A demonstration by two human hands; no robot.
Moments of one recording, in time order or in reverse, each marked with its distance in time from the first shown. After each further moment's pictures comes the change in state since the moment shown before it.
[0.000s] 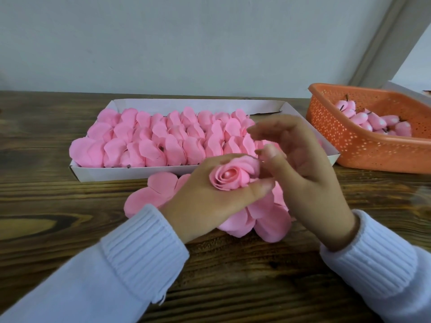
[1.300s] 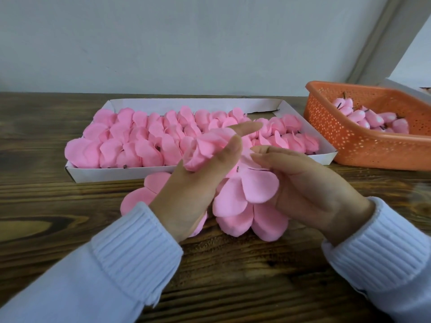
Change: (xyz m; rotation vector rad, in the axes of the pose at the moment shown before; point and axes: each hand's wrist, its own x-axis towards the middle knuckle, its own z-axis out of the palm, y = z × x) left_hand 0.004 0.002 0.002 -0.525 0.062 -0.019; right_hand 0.007 -0.001 -0.008 0.802 -0.040 0.869
